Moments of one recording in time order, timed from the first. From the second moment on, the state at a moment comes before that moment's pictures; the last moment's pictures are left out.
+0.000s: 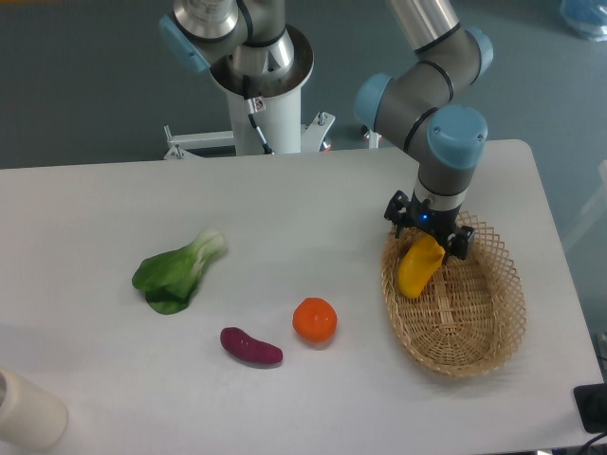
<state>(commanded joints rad) 2.74 -1.94 -1.87 -0.81 1.54 1.38</state>
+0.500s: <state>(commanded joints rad) 2.73 -1.95 -1.87 -0.76 1.54 1.38</state>
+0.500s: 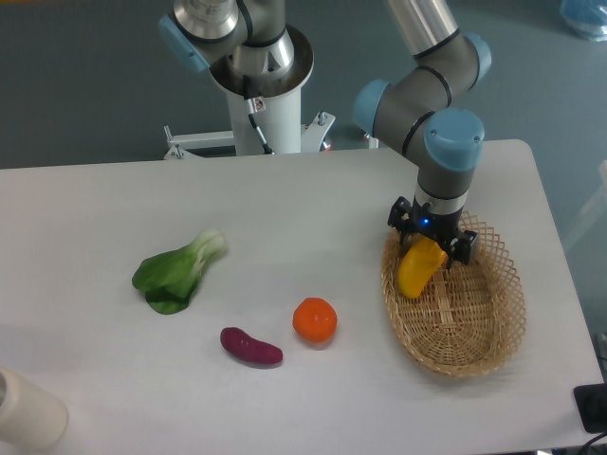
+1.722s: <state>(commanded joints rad) 2.76 -1.91 -1.78 -0.77 1.31 1.24</state>
